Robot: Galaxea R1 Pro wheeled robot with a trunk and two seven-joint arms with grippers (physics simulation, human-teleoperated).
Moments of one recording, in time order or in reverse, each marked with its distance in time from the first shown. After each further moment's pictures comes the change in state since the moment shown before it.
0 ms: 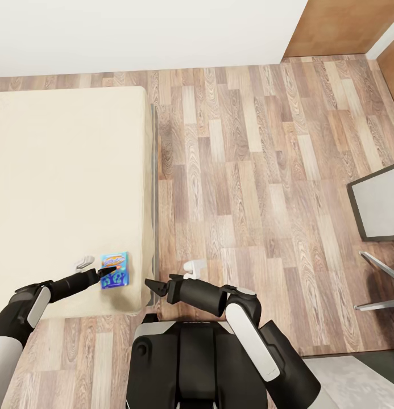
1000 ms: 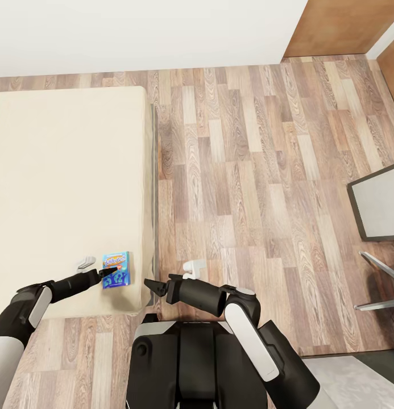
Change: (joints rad) left arm 0.000 -0.006 -0.001 0.000 -0.009 0.006 0.010; right arm 0.000 0.004 0.000 0.002 0.001 0.000 0.000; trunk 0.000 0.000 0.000
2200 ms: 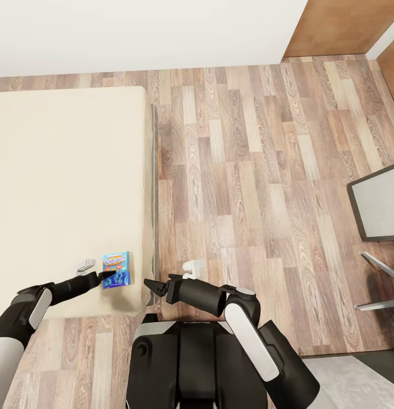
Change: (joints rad) left arm 0.001 0.000 0.000 0.019 0.001 0.014 0.044; right arm 0.000 0.000 0.000 -0.001 0.000 0.000 0.000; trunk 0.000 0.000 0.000
